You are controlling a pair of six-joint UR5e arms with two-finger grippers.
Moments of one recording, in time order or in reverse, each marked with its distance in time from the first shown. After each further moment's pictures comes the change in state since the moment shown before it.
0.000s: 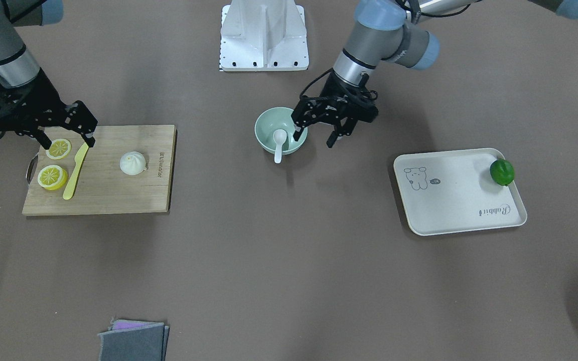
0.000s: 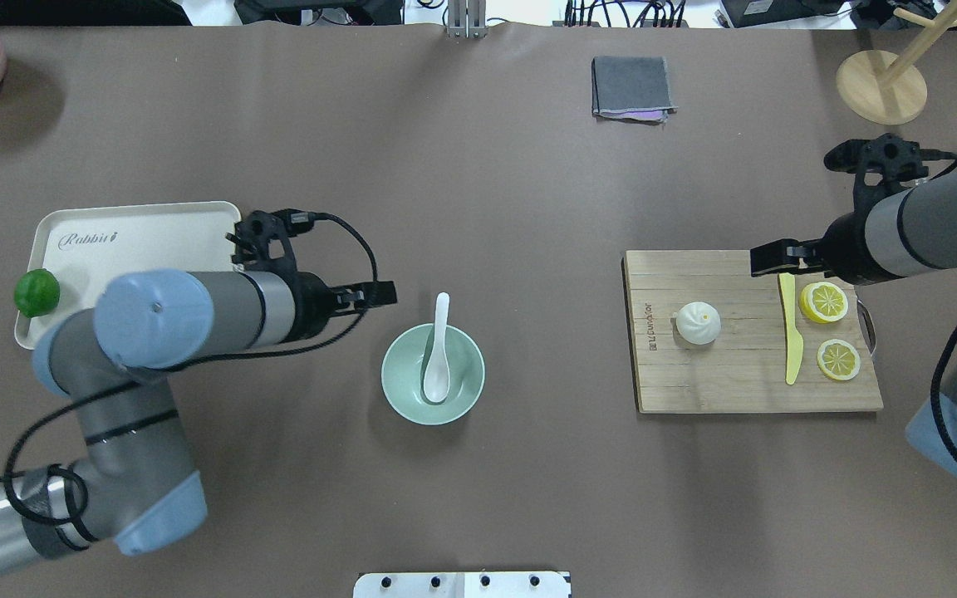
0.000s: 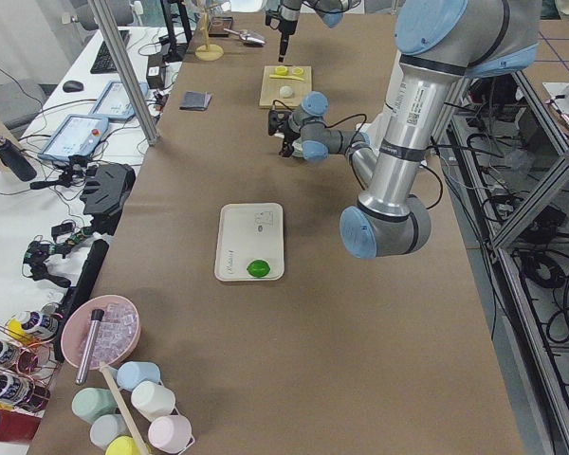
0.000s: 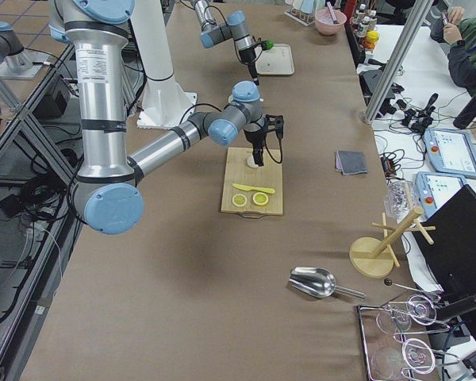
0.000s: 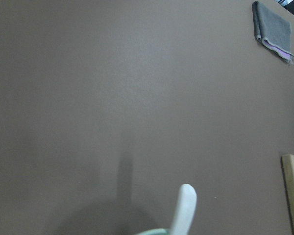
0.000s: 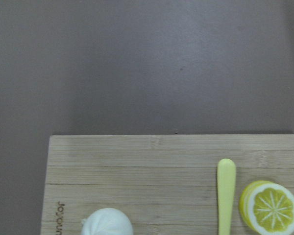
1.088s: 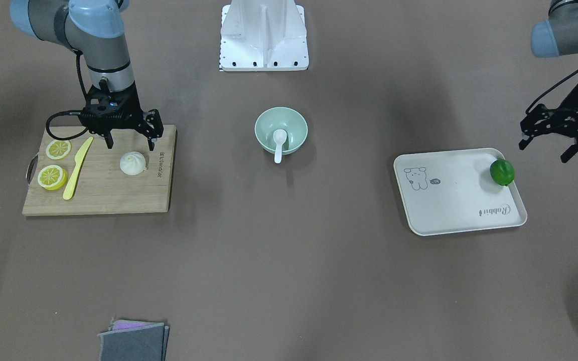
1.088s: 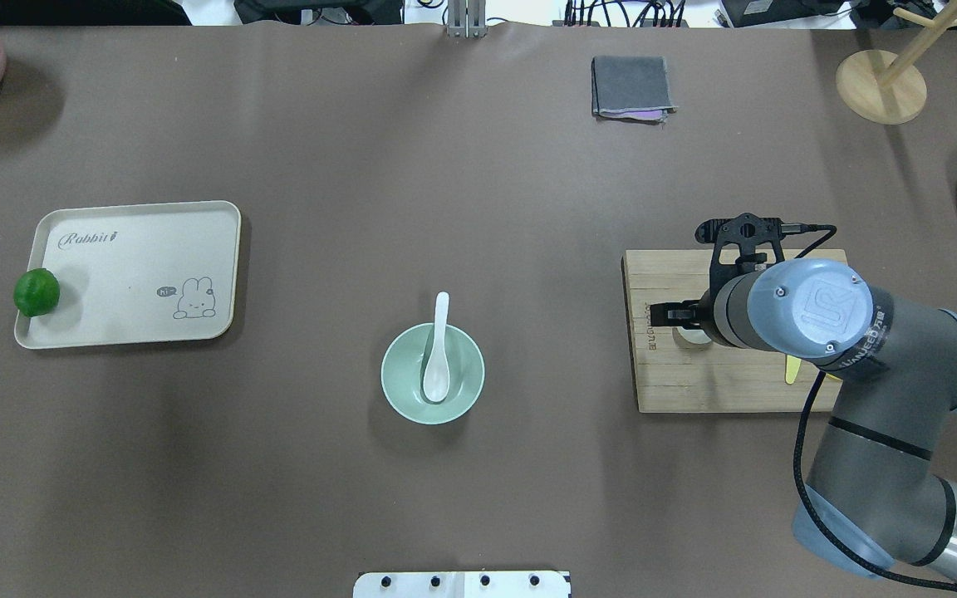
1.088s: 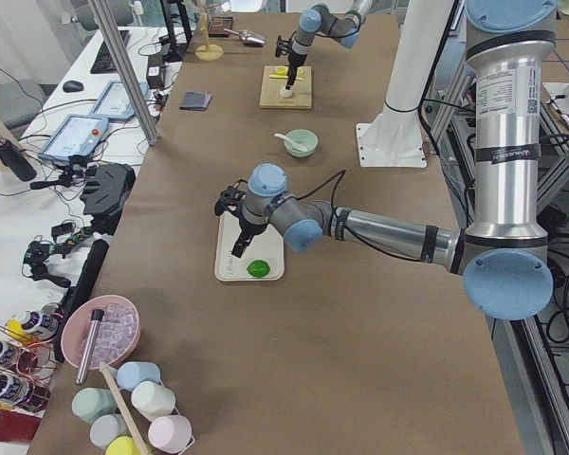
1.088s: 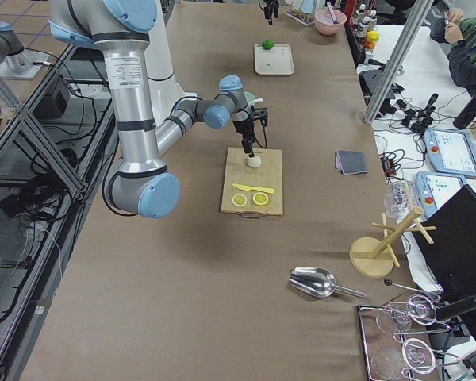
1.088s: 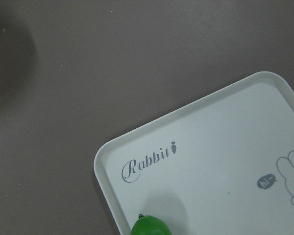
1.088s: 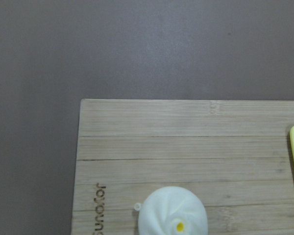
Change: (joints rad) left arm -0.640 0.443 0.005 0.027 -0.497 0.983; right arm -0.278 0.129 -0.062 -0.166 -0.335 0.179
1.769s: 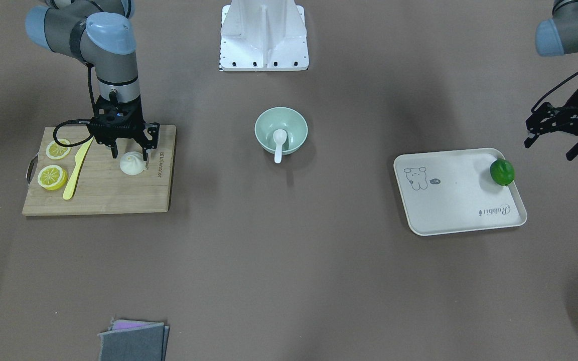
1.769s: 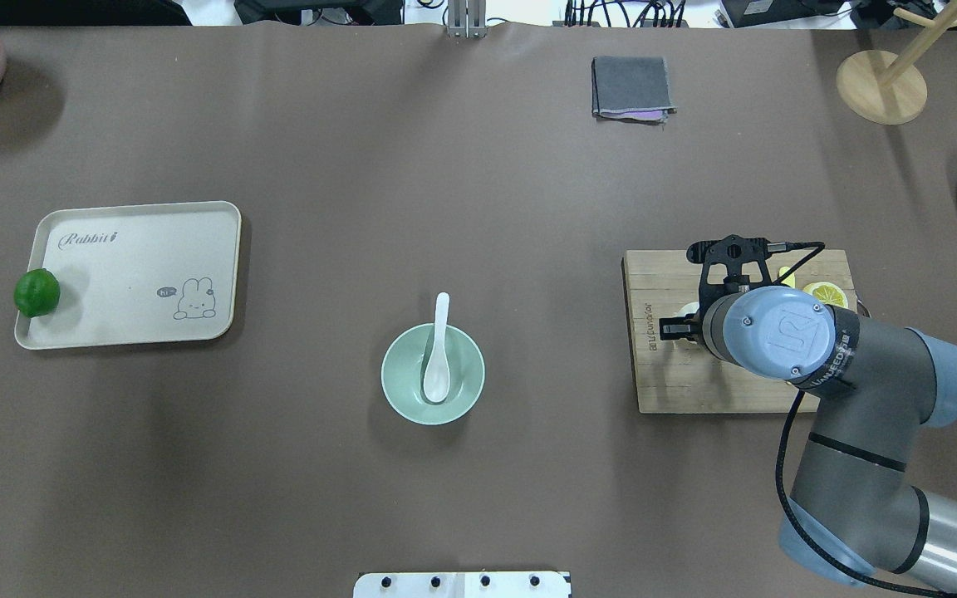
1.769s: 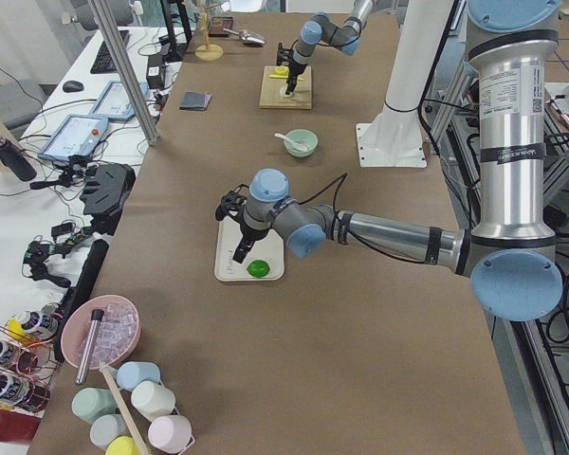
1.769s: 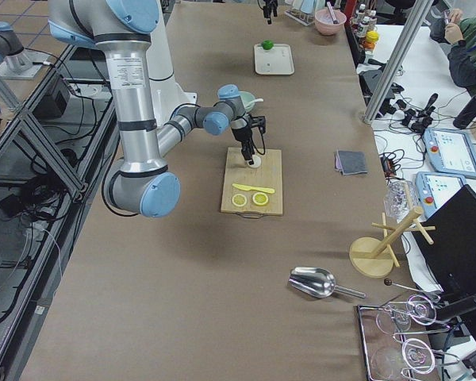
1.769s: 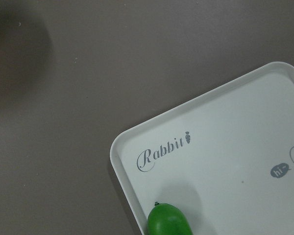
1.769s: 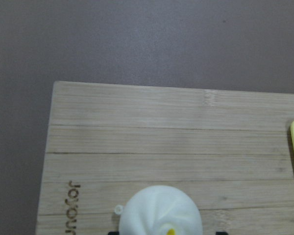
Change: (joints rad) left arm -0.006 0.014 0.002 -0.006 -0.003 0.007; right arm -0.036 0.002 -0.056 0.007 -0.055 0.008
